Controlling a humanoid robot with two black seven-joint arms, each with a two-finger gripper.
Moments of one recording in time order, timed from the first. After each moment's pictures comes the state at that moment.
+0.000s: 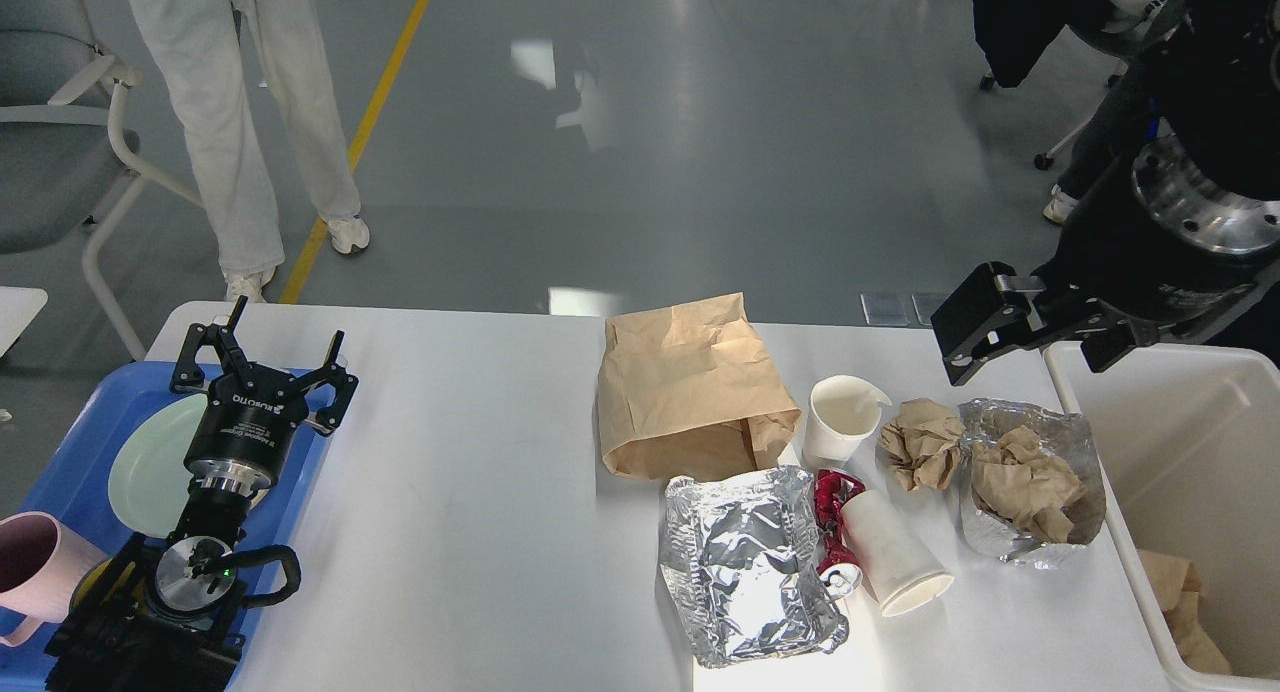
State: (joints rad) left arm -0.35 0.10 -1.55 -0.67 0.30 -0.64 -0.16; right arm 2.63 -0.33 -1.35 1.71 -0.14 0.81 -0.05
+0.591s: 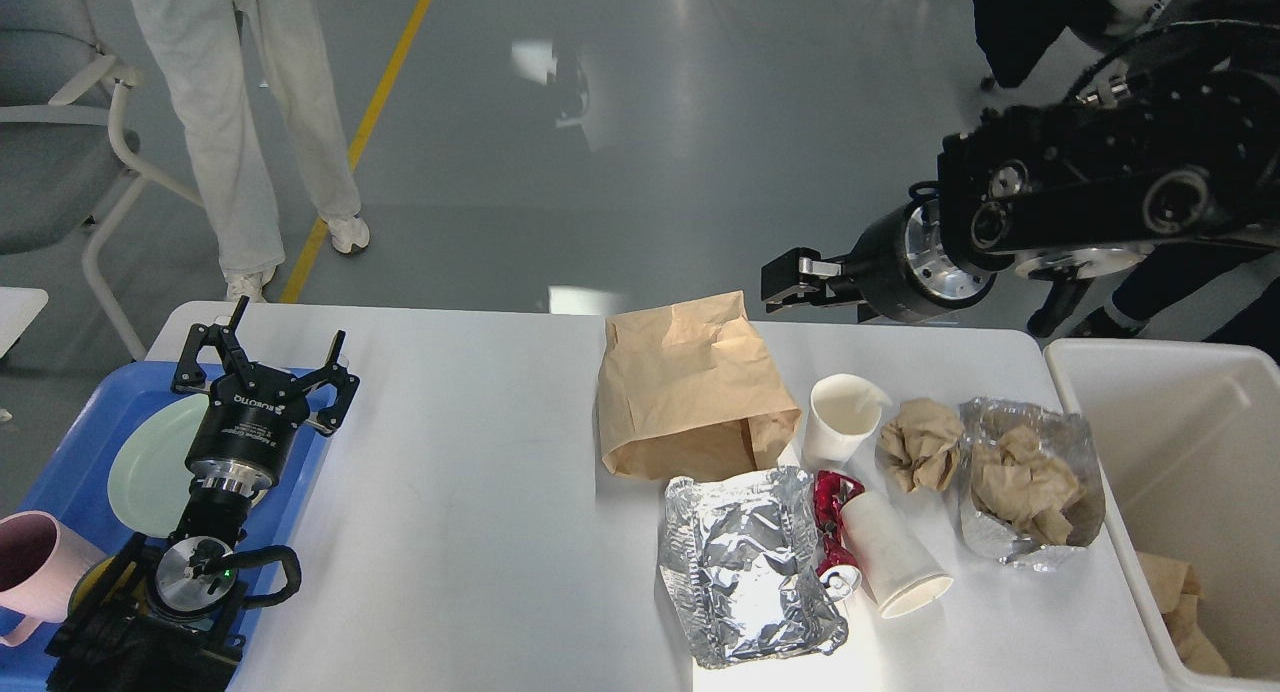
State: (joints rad) left arm -0.35 0.10 -1.55 -0.67 0.30 -0.64 -0.16; right arm 2.10 -0.26 -1.06 1.48 0.01 0.18 -0.06
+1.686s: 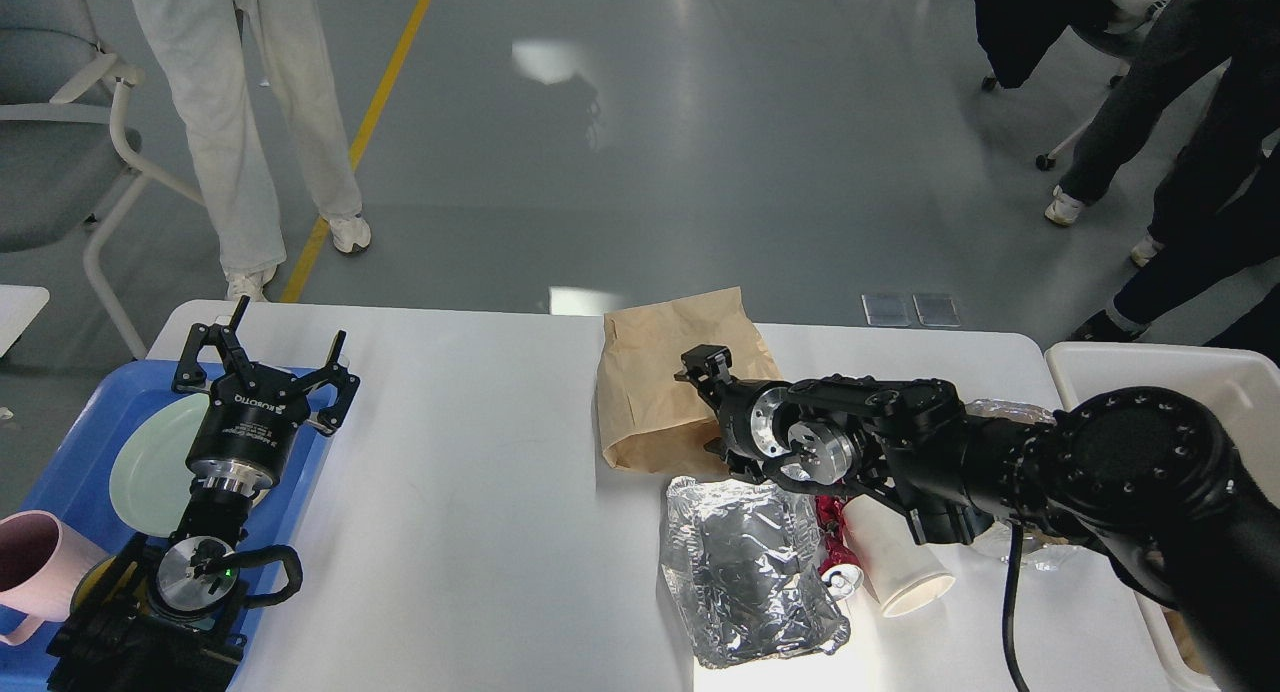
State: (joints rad) left arm -0.35 0.10 -1.55 -0.67 0.30 -0.64 -0.16; right arm 1.11 0.08 -0.55 0.60 0.41 -0.02 -0.06
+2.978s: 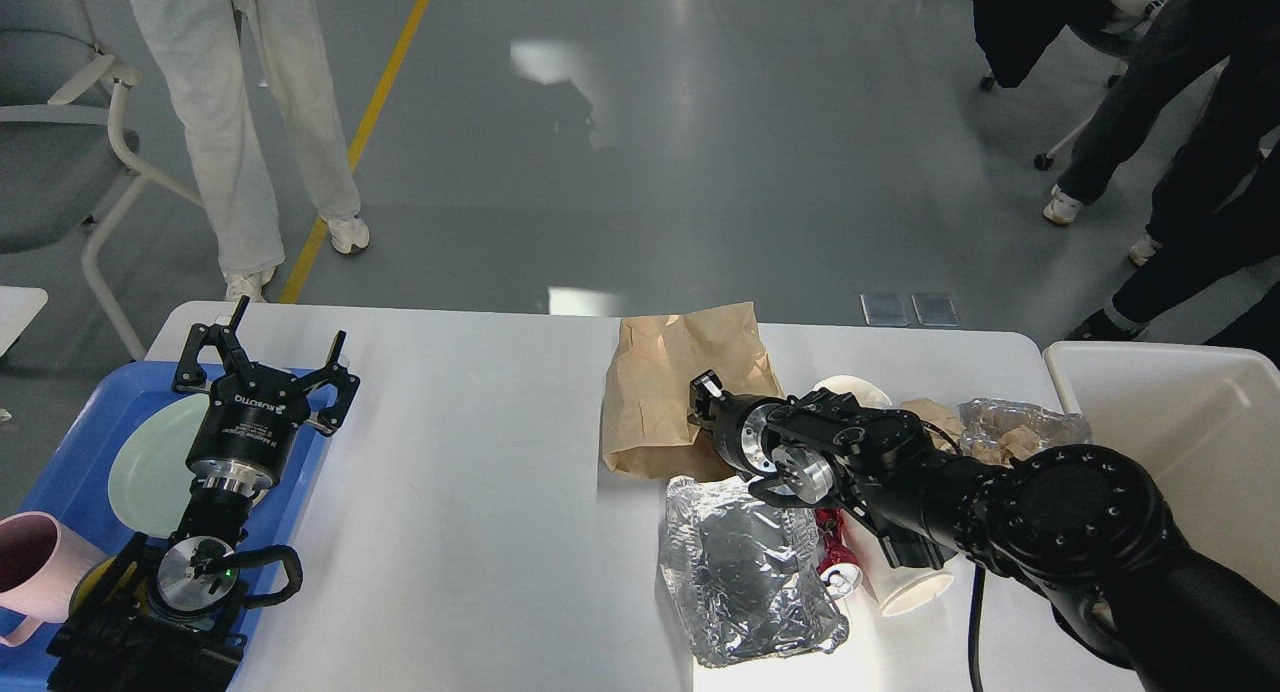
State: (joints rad) left arm -0.35 0.10 -1.55 -0.67 0.30 -0.64 -0.16; right arm 1.02 0.17 -0.49 0.40 0.24 -0.01 -0.10
